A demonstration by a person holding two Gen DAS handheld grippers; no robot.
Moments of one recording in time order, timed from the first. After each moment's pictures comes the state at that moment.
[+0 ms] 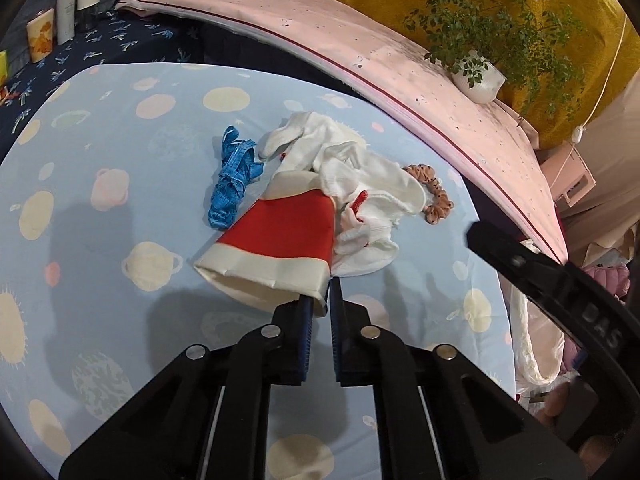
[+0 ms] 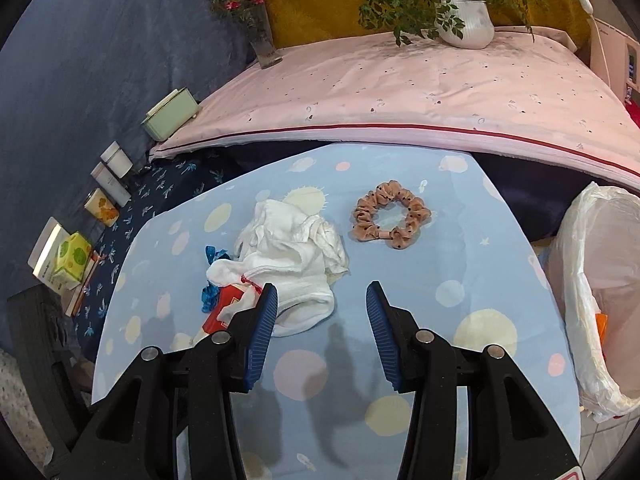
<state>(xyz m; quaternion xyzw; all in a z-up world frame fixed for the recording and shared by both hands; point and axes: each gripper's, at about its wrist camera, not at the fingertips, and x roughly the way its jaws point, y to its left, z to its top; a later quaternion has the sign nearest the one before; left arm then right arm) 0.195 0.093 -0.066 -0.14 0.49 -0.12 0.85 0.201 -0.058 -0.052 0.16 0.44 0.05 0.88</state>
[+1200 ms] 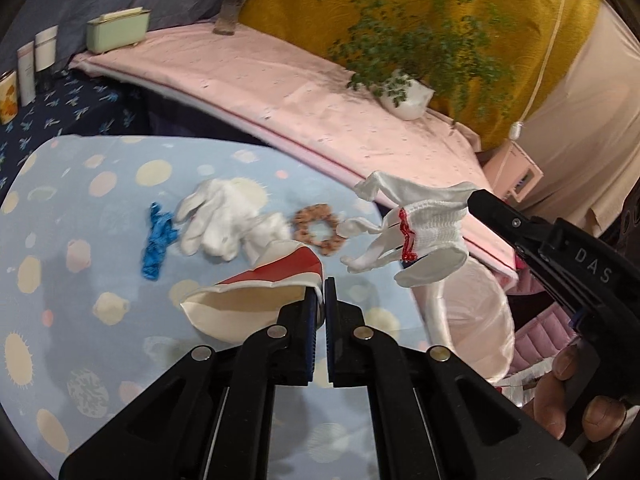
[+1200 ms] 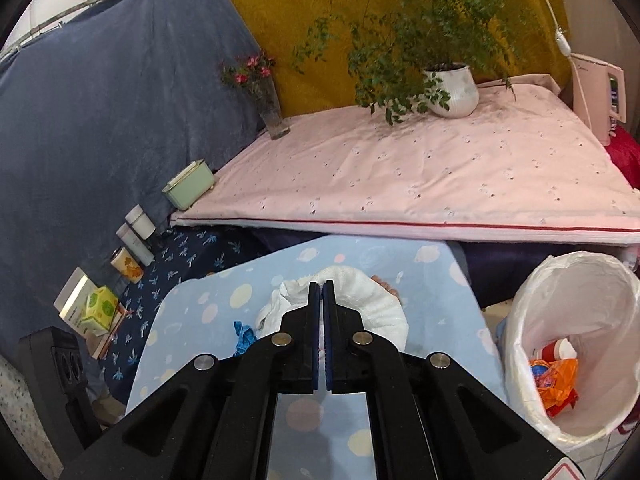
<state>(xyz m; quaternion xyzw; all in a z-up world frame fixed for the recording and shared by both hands) 0.174 0.035 0.023 -0.12 0.43 -0.20 0.87 0.164 -0.128 0.049 0.18 0.32 0.03 0.93</state>
